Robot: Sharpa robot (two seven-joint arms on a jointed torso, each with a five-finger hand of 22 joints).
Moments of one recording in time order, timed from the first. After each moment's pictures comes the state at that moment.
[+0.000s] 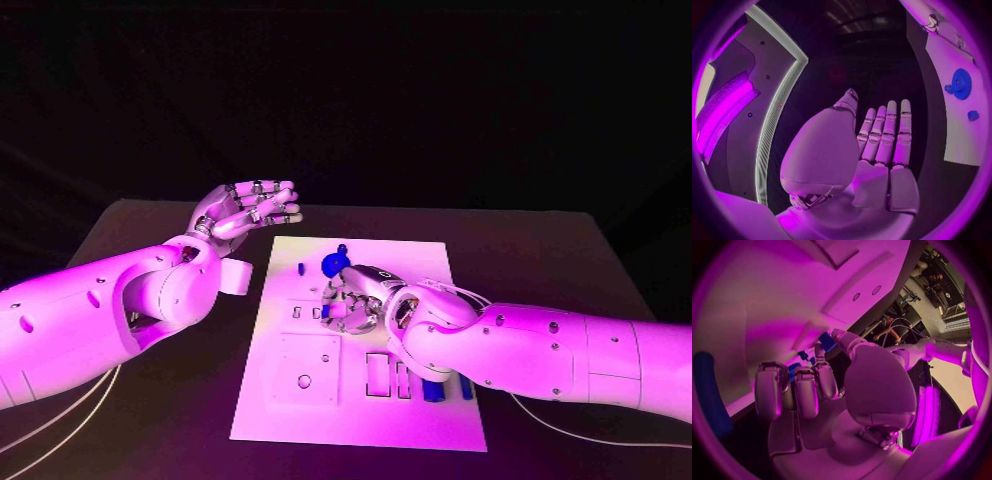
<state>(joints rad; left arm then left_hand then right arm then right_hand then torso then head) 1.18 -0.88 0.01 1.52 -0.04 -0.26 0.48 1.54 -0.11 0.14 0.28 0.07 0.82 0.21 0.22 0.15 0.96 0.20 0.08 0.07 0.92 0.16 0.29 0.27 0.17 0.85 0.26 0.28 0.10 1.17 -0.55 -0.19 1.52 -1.33 -0.45 -0.25 1.19 -0.24 0.46 0.12 0.28 0.90 0.14 0.27 0.49 1.40 0.06 1.40 1.31 1.47 -0.02 1.55 1.31 0.05 1.46 0.09 1.42 1.31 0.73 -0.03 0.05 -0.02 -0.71</state>
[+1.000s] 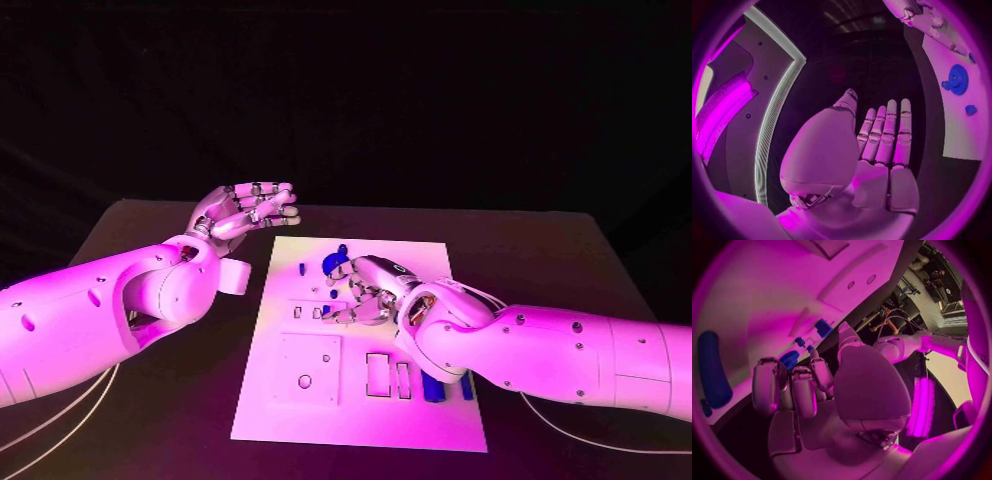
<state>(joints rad) 1.18 -0.88 0.01 1.50 -0.06 -0.26 0.45 1.53 -0.12 0.12 0.29 0.07 0.82 0.21 0.22 0.15 0.99 0.20 0.09 0.08 0.95 0.14 0.34 0.30 0.17 0.88 0.26 0.31 0.11 1.18 -0.62 -0.19 1.58 -1.27 -0.57 -0.16 1.38 -0.17 -0.02 0.29 0.22 0.78 0.19 0.18 0.46 1.32 0.10 1.34 1.25 1.46 0.02 1.53 1.31 0.05 1.43 0.13 1.34 1.31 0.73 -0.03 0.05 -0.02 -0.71</state>
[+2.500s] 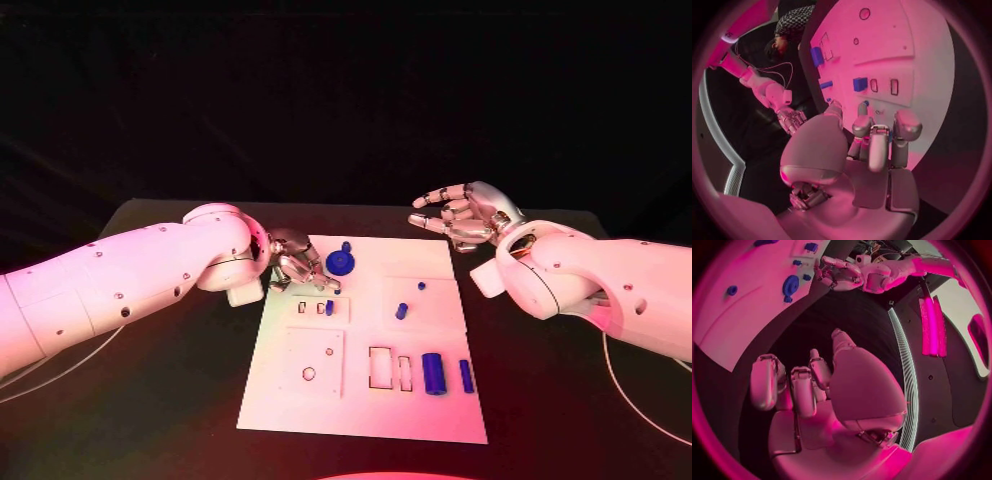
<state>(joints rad) 1.27 -0.69 -0.01 1.38 -0.94 0.24 -0.39 1.24 -0.01 -0.02 0.30 0.07 0.79 0.11 0.68 0.46 1.24 0.04 1.27 1.01 1.47 -0.02 1.54 1.31 0.12 1.25 0.08 1.32 1.00 1.33 -0.90 -0.18 1.59 -0.53 -0.54 0.16 1.40 -0.11 0.01 0.29 0.32 0.79 0.18 0.19 0.44 1.30 0.10 1.33 1.23 1.46 0.02 1.52 1.31 0.05 1.41 0.13 1.30 1.31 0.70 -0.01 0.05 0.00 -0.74</state>
